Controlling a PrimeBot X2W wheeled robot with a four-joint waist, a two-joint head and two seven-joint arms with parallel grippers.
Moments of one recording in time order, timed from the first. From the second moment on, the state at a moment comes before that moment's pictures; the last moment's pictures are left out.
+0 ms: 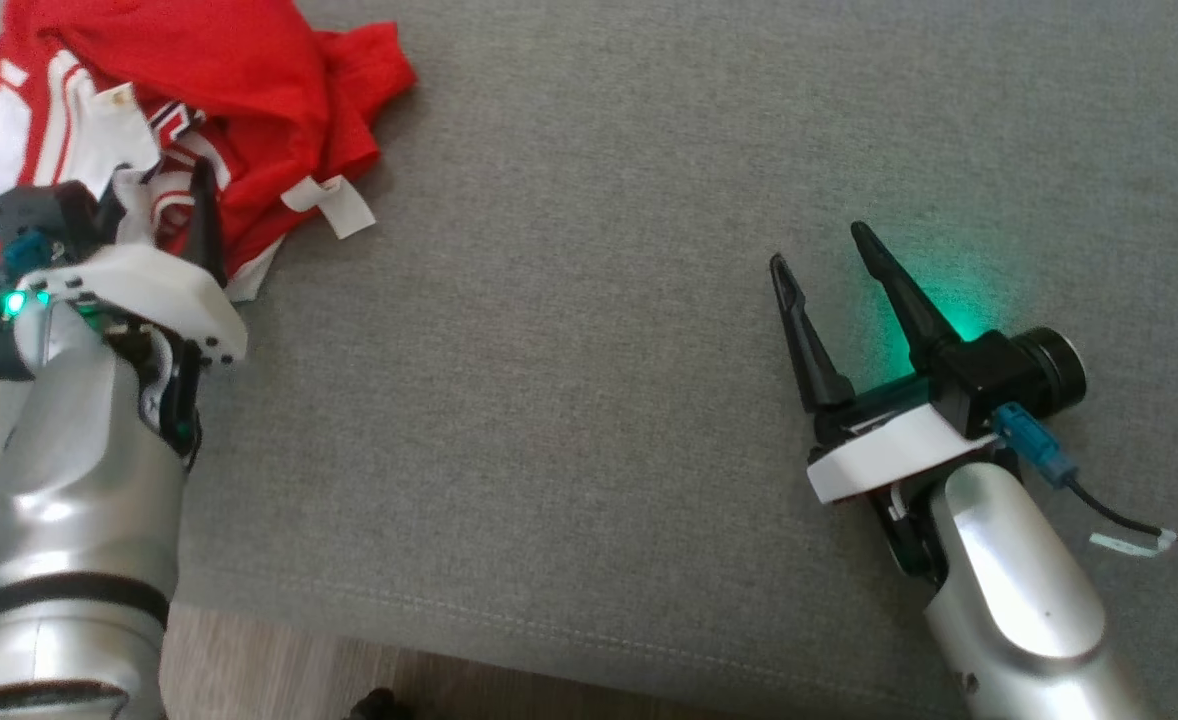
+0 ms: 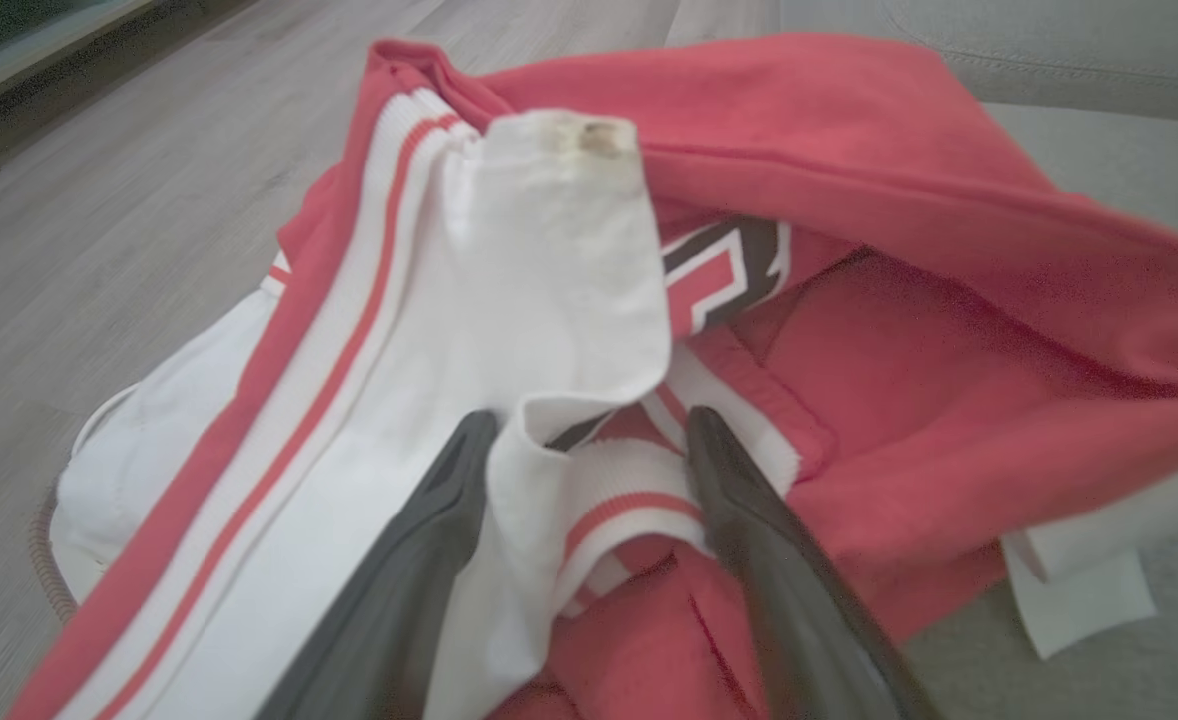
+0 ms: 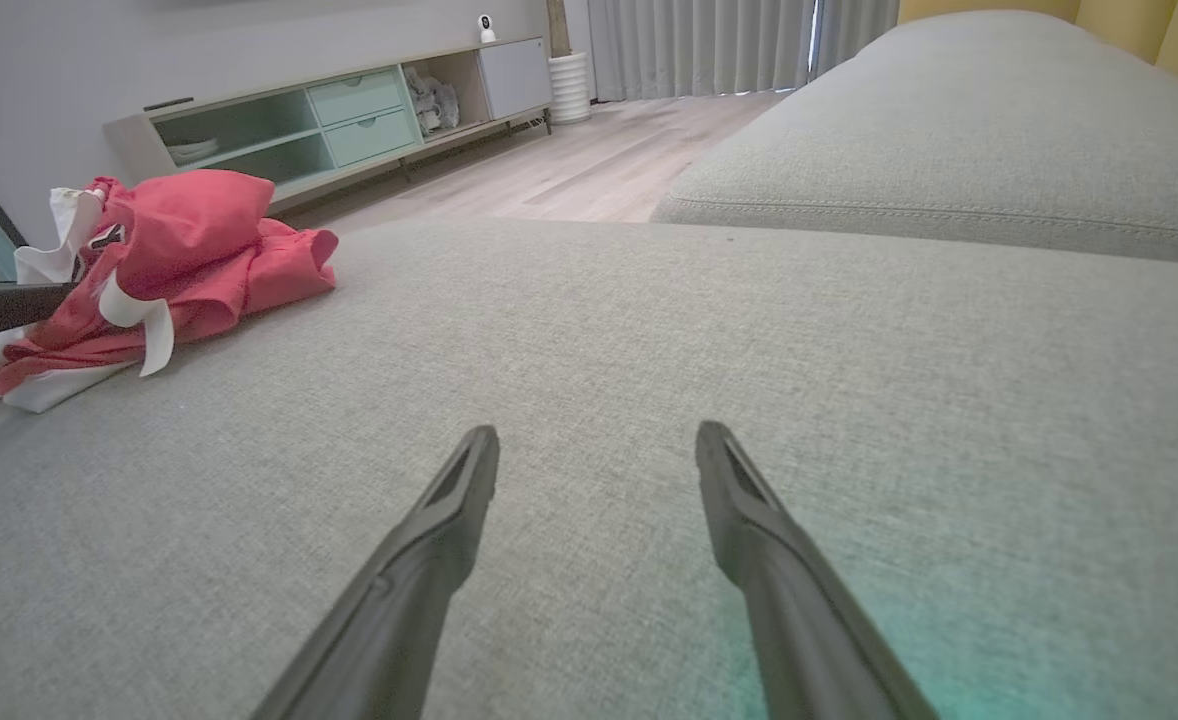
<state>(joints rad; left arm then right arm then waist) -0.77 0.17 -0.04 0.99 -0.14 -0.11 -0.26 -0.35 -0.06 0.25 0.35 0.03 0.12 -0.26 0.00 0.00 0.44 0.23</state>
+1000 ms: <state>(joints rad) -0.82 0.14 -0.09 0.77 -0.12 -0.10 -0.26 -0.30 -0.06 0.26 0.33 0.19 0.12 -0.26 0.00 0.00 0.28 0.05</state>
